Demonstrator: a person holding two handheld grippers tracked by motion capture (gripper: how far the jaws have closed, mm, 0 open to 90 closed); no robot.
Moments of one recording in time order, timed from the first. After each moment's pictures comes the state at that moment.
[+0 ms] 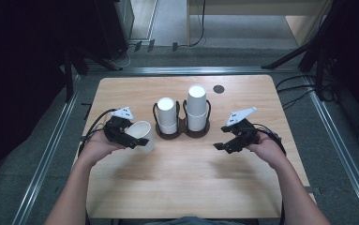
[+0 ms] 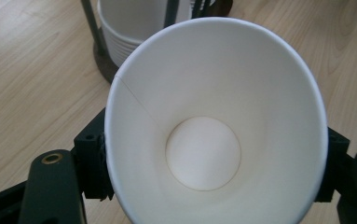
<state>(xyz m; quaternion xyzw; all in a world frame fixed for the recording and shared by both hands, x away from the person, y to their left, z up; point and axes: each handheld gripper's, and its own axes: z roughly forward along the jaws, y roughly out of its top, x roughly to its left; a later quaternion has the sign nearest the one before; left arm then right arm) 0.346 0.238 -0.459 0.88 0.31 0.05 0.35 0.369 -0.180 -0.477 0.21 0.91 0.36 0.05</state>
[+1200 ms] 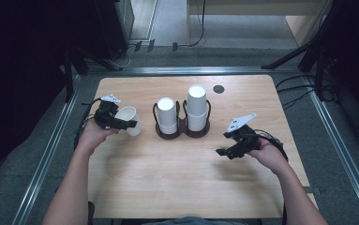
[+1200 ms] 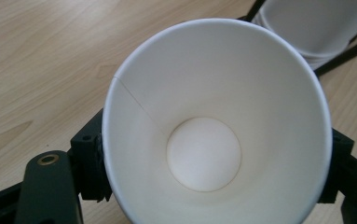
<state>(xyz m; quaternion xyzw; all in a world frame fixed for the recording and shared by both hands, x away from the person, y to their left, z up) 0.396 0.286 -0.475 0.83 0.44 0.10 0.34 0.357 -0.185 -0.491 0.22 0.91 0.34 0.05</state>
